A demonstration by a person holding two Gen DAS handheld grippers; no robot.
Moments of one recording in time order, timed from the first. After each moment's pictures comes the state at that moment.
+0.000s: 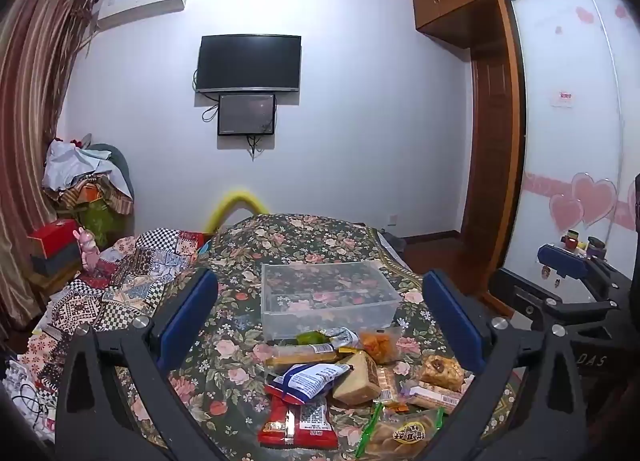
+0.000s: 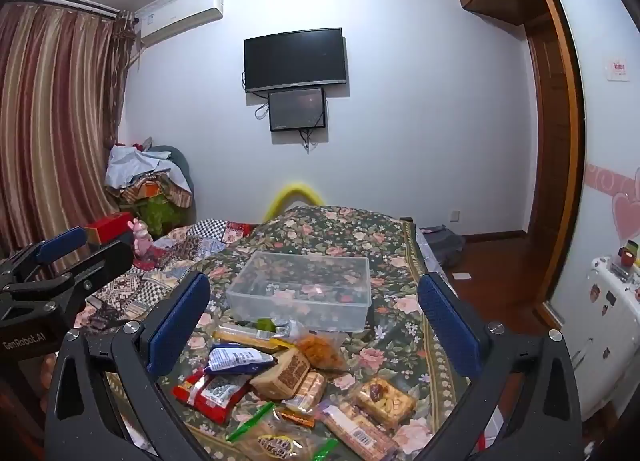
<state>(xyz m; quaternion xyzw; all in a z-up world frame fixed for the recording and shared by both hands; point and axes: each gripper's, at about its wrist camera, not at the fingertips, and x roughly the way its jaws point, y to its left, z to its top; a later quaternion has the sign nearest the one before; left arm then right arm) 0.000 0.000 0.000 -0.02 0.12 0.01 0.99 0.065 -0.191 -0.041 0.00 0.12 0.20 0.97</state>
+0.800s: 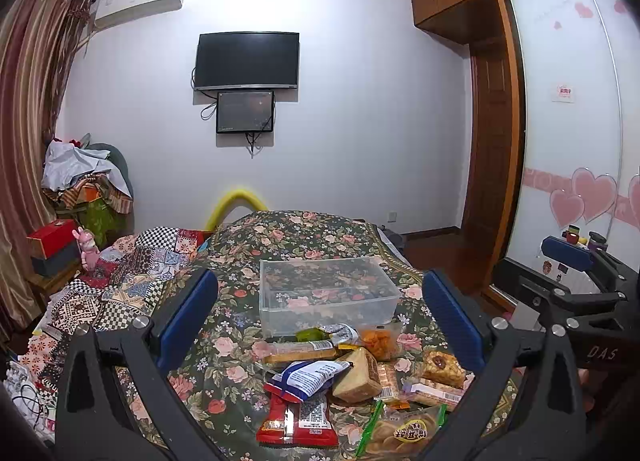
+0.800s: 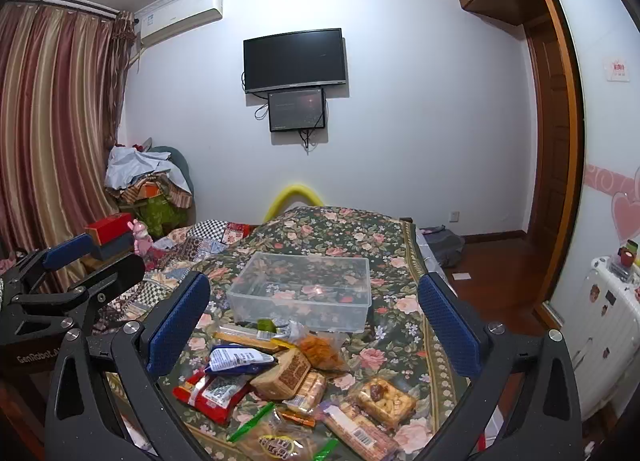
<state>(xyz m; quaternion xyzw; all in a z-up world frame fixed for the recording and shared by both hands) 0.003 -0.002 -0.004 -0.01 0.13 0.00 0.99 0.065 -0.191 -0.041 0.00 0.12 0.19 0.97</state>
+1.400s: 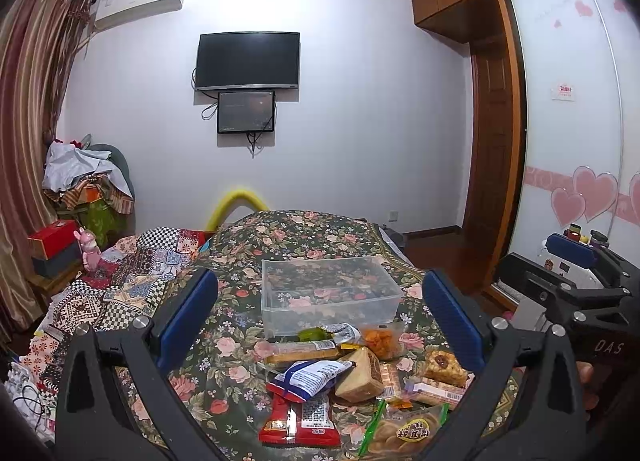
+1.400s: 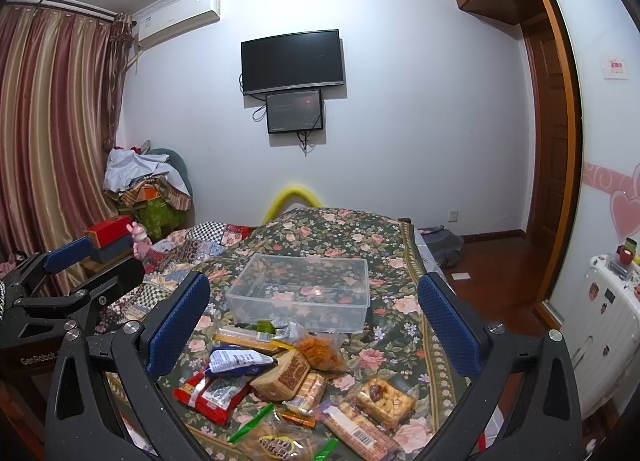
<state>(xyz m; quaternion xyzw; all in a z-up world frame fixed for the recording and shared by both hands) 0.004 -0.002 -0.005 -0.01 0.13 0.00 0.99 0.065 -0.193 -0.040 0.00 0.12 0.19 0.97</state>
